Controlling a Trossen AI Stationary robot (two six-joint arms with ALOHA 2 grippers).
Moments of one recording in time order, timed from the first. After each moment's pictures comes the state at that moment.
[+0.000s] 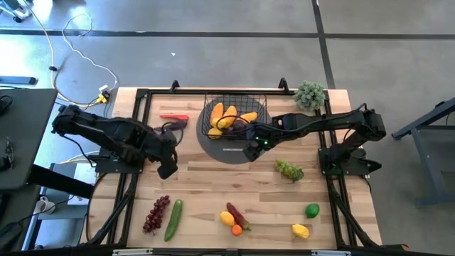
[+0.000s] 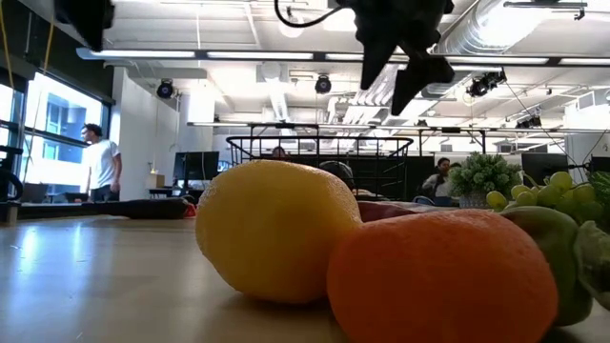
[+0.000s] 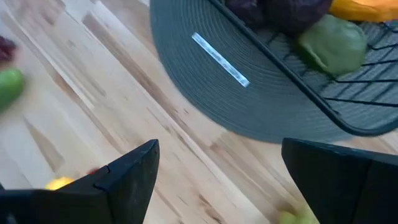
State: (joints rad) left arm -0.17 1.18 1.23 -1.33 -0.06 -0.95; right arm 0.01 1.57 1.36 -0.92 0.06 0.81
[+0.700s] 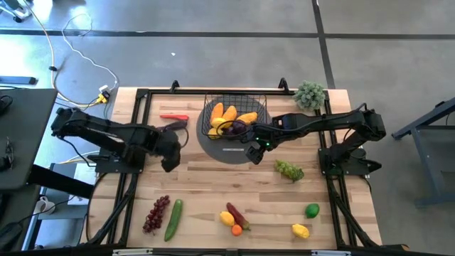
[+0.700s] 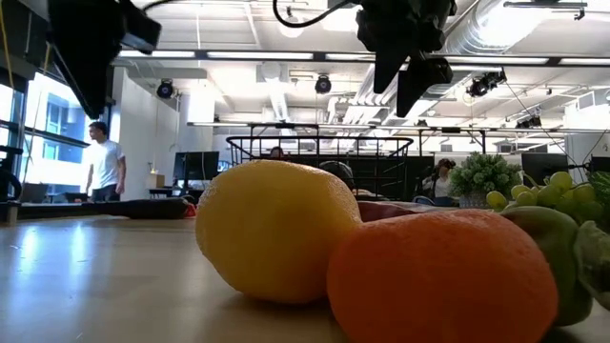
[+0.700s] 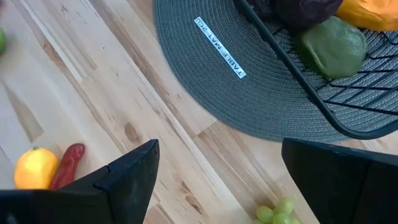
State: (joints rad) left arm -0.05 1.18 0.97 -1.28 -0.24 -0.83; right arm 0.01 1.57 1.36 -0.95 0.04 0.67
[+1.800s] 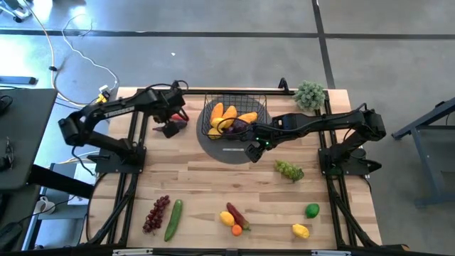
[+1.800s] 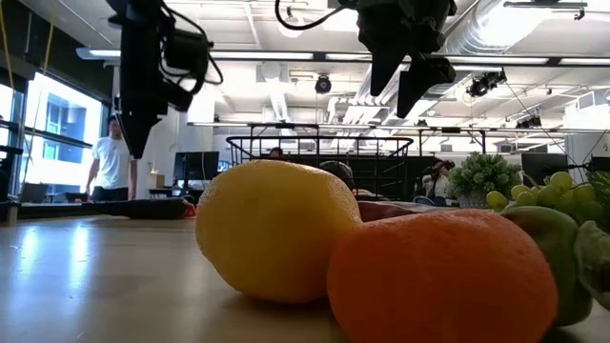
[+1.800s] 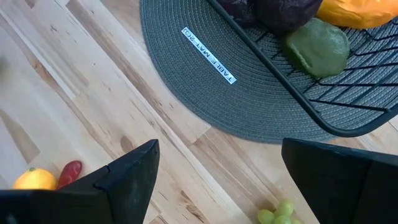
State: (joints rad) left arm 0.71 1.33 0.96 -1.16 -0.23 -0.01; right arm 0.01 1.57 1.36 -0.95 0.09 0.74
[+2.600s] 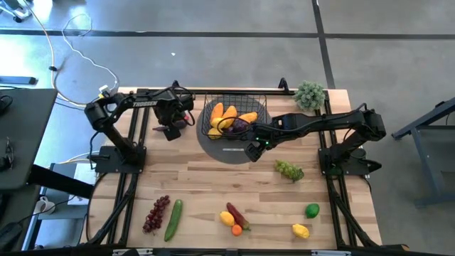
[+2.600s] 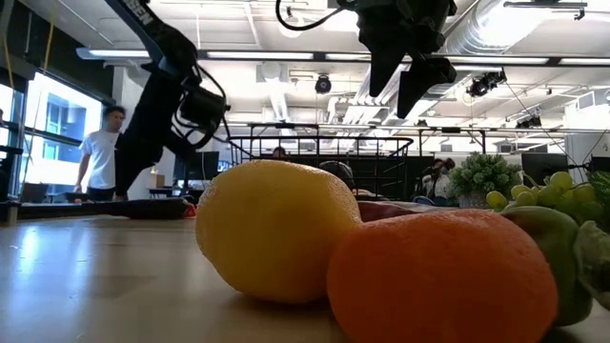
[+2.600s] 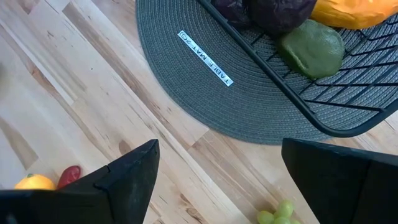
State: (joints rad) left arm 0.77 1.64 0.96 -1.15 -0.23 0.08; right arm 0.01 1.57 1.36 -0.95 0.10 0.76
